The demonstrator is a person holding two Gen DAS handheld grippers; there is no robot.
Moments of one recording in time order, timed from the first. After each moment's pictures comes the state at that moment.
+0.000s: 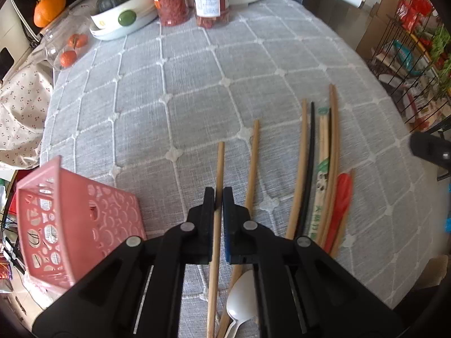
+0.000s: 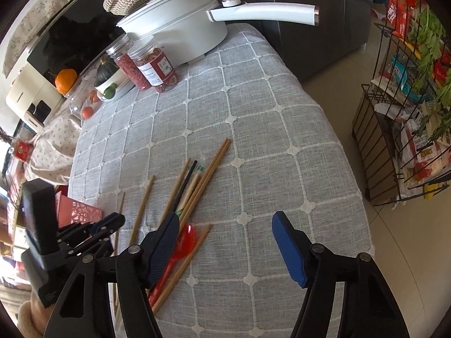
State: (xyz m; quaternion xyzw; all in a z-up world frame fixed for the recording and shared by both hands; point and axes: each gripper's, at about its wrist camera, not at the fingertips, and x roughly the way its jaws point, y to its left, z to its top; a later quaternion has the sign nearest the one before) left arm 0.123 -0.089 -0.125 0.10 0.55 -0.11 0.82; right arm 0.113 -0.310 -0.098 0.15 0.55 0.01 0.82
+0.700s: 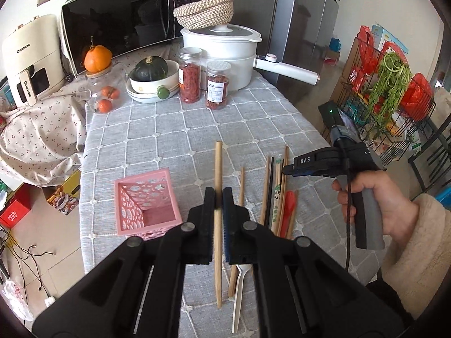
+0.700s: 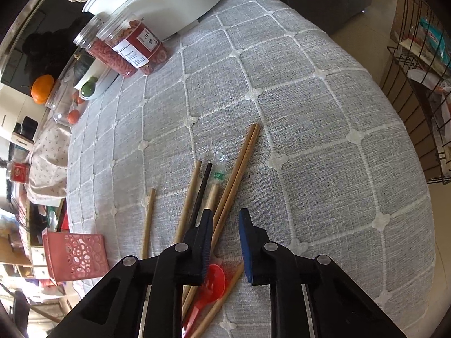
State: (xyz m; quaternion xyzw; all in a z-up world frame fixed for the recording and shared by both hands) left arm 0.057 -0.020 -0.021 0.03 0.42 -0.16 0.89; right arm 0.170 -0.285 -0.160 0.21 0.60 0.00 0.77
